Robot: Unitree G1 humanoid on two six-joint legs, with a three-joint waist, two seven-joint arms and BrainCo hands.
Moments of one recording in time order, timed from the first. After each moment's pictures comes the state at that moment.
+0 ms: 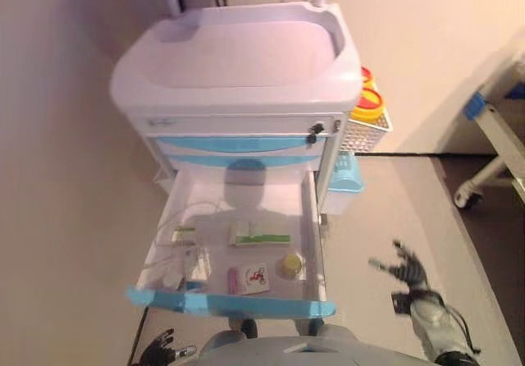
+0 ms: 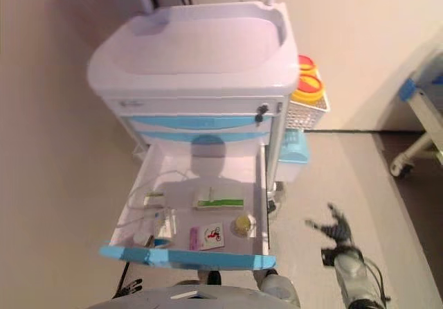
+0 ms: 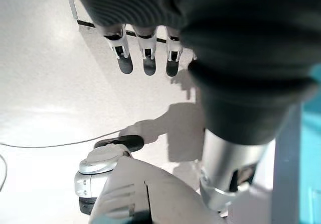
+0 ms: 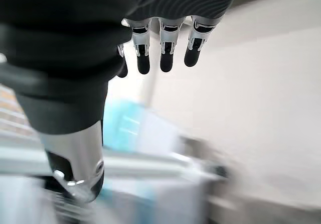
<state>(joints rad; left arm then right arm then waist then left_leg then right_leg) 0.23 0.29 -0.12 1.10 -0.24 -0.15 -0.10 0.11 -0.40 -0.01 0.51 0.05 -0.17 -0.17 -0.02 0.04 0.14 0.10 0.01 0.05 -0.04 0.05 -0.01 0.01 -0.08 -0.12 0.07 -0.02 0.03</state>
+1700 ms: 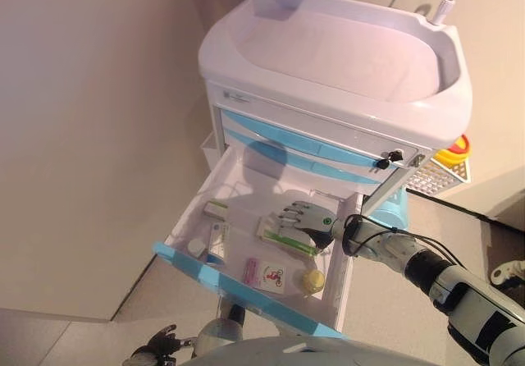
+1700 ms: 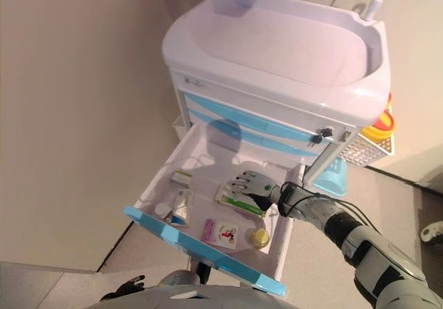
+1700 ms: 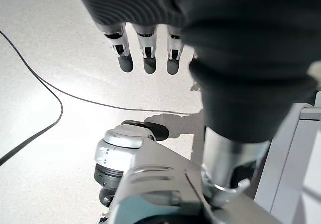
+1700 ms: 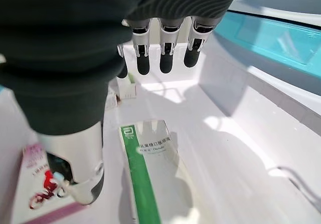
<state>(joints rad) 0.09 0.29 -0.17 1.18 -0.19 -0.02 -0.08 -0.47 -0.61 0.84 0.58 -1.14 -0.44 -0.25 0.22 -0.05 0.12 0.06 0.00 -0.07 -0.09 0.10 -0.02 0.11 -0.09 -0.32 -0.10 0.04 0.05</state>
